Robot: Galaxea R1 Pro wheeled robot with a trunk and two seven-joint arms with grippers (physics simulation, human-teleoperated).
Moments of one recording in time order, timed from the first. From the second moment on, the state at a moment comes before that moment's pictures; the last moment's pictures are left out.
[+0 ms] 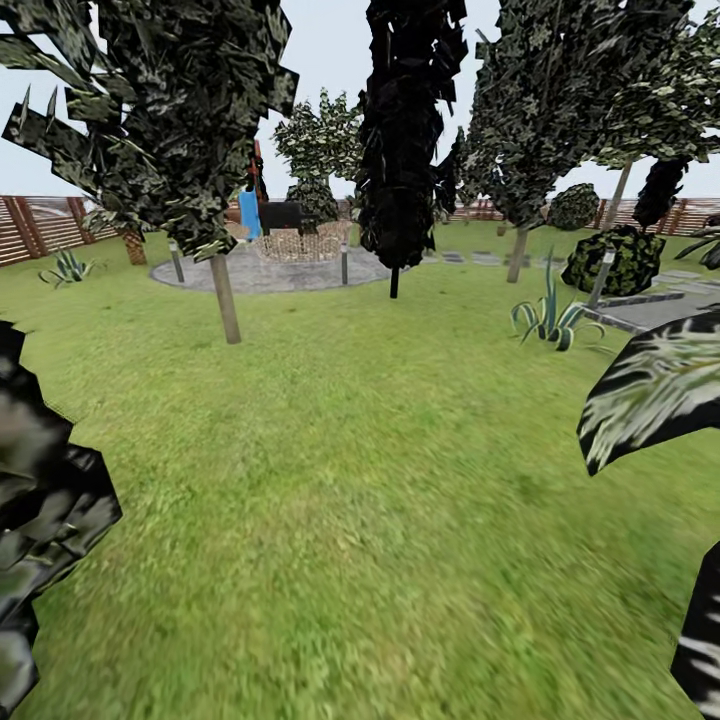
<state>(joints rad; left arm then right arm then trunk) 0.08 0.00 0.00 0.05 -0.09 0.07 0.00 -0.05 0.01 0.04 0.09 0.02 0.01 0.00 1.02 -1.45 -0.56</state>
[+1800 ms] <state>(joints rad) 0.08 0.00 0.00 0.05 -0.09 0.07 0.00 -0.05 0.01 0.04 0.09 0.02 0.01 0.00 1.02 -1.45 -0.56</state>
